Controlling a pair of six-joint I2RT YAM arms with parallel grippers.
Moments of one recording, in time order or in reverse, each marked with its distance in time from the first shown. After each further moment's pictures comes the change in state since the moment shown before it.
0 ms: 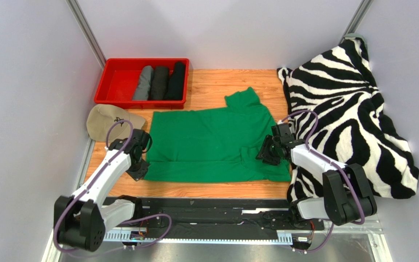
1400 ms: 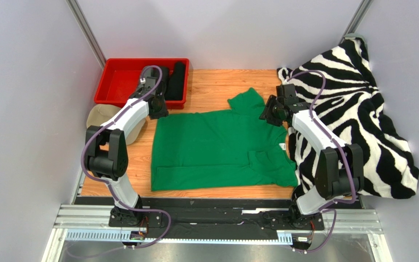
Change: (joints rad) left arm 0.000 0.638 0.649 0.510 0.144 0.679; right arm -0.093 0.206 0.543 -0.135 0.059 -0.096
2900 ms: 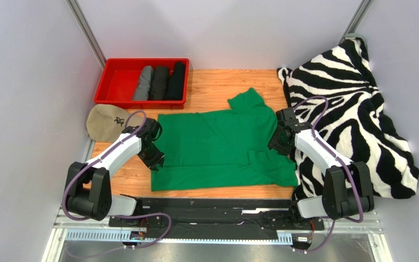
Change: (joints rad) left arm -0.064 -0.402 -0.525 -0.338 0.088 -0.587; right arm 0.028 -0.172 -0.285 -0.187 0.172 0.118
